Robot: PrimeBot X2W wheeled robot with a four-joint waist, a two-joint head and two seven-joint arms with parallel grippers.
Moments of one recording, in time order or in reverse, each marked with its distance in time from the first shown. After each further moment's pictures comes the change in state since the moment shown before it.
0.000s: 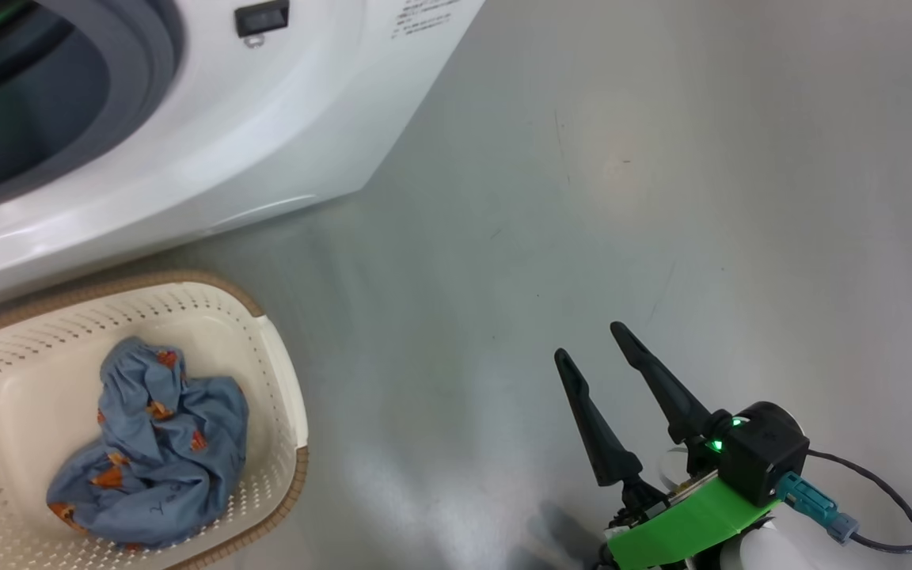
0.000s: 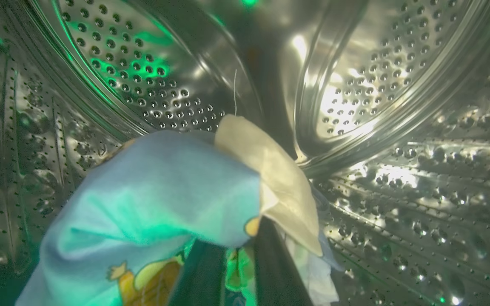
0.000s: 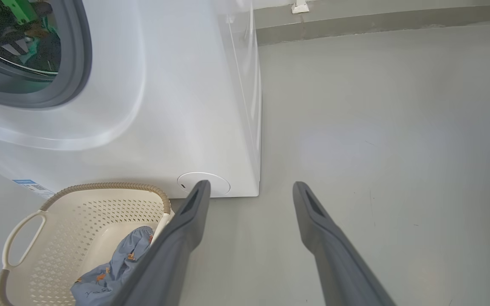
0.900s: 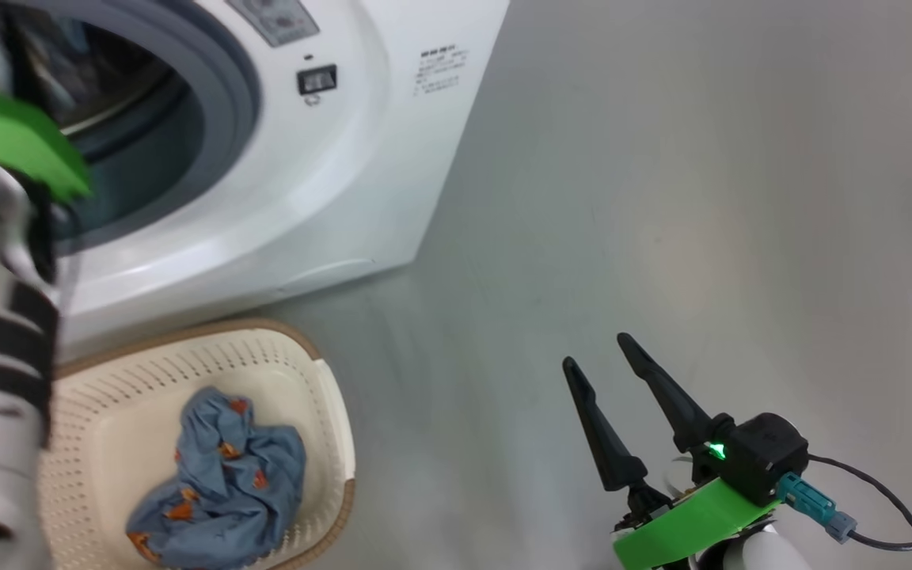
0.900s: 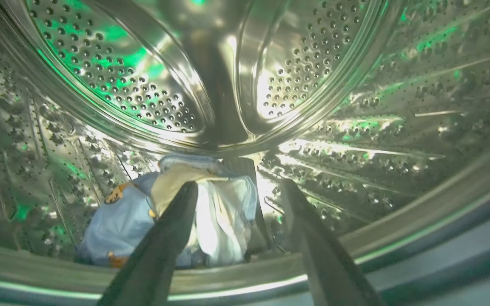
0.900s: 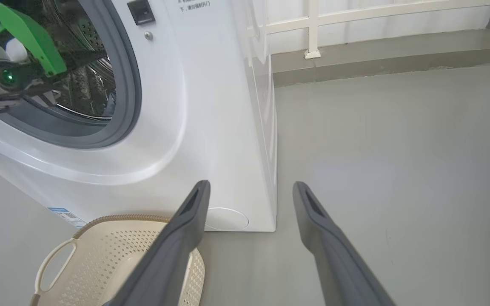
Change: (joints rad) left arm 0.176 -0.178 -0.021 0.057 -0.018 0.021 -0.001; right arm 0.002 -0.001 -0.011 0.045 0.009 0.000 0.000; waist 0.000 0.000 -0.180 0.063
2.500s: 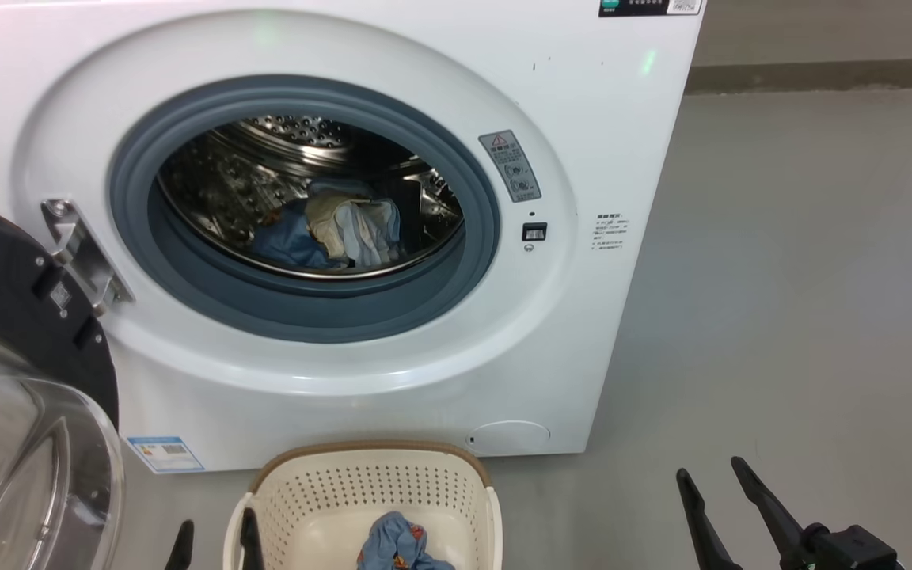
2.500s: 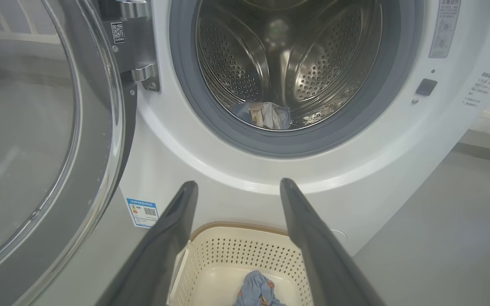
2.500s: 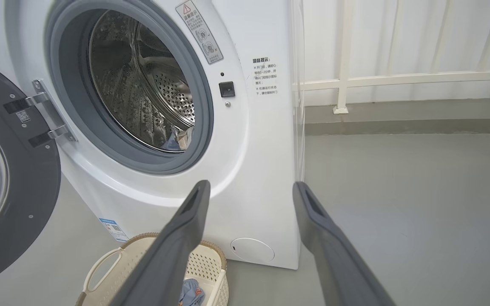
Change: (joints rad) left arm 1.318 -0.172 -0.028 -0.997 -0.025 0.122 0.000; right arm 0.264 -0.040 -0.192 0.016 -0.021 0.000 0.000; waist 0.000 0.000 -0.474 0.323
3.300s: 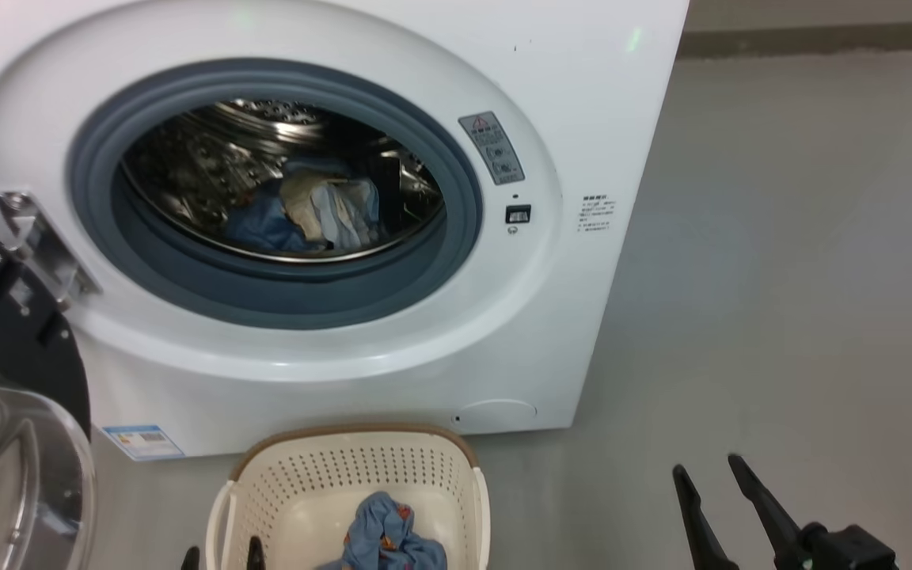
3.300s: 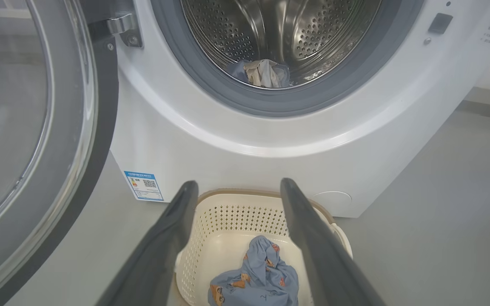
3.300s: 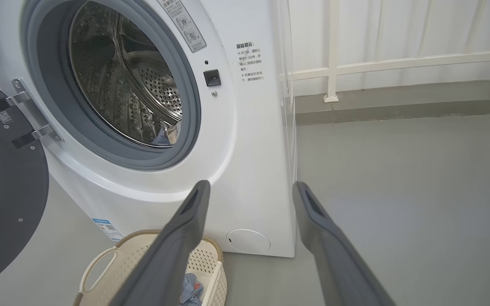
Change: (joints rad) left arm 0.060 0.005 -0.002 0.014 0.042 -0.040 0.000; right arm 0.020 0.021 -0.008 -0.022 0.000 0.000 0.000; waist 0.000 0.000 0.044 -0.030
